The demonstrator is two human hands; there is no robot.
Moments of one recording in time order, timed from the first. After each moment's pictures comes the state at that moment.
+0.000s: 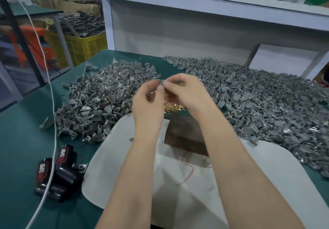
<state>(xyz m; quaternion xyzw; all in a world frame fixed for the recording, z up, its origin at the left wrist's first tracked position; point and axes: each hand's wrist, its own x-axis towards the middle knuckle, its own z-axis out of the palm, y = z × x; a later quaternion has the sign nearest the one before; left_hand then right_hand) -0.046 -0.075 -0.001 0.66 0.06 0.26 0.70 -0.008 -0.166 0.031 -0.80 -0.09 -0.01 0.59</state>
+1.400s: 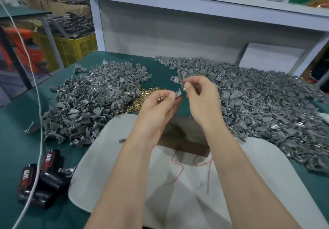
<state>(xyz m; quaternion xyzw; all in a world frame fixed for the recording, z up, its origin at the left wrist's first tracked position) -0.054 -0.100 0.001 0.47 -0.01 -0.03 0.88 -0.030 -0.205 0.019 -0.83 -0.03 -0.23 0.51</state>
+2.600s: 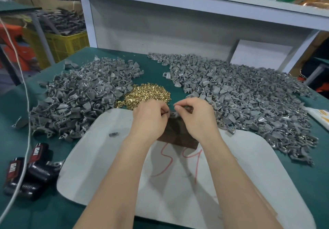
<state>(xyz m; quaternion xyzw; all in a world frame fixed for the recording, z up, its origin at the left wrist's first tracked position) -0.056 -0.106 -0.017 0.93 -0.06 0.09 0.35 -0.058 -0.234 -0.015 -0.90 -0.04 -0.18 0.40</state>
